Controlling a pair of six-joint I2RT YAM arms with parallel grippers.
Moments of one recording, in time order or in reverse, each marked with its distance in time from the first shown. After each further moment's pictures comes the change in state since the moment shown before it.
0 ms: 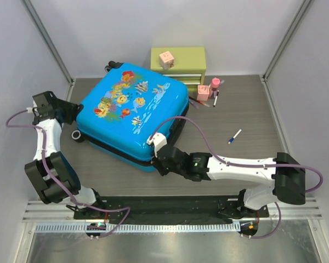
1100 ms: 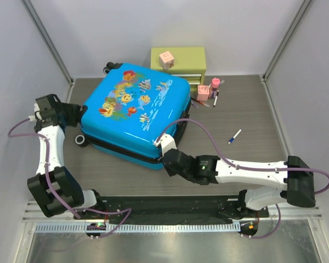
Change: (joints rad) left arm -0.039 -0.140 -0.055 -0.079 -0.050 -0.202; right arm 0.045 -0.099 -0.032 -0.134 0.185 -0.005
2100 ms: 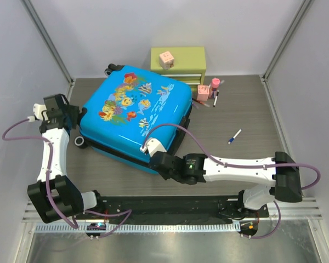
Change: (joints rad) left arm -0.109 -0.066 -0.017 -0.047 -0.274 0.002; right arm 0.067 0.141 0.204 -0.219 0.002 -0.035
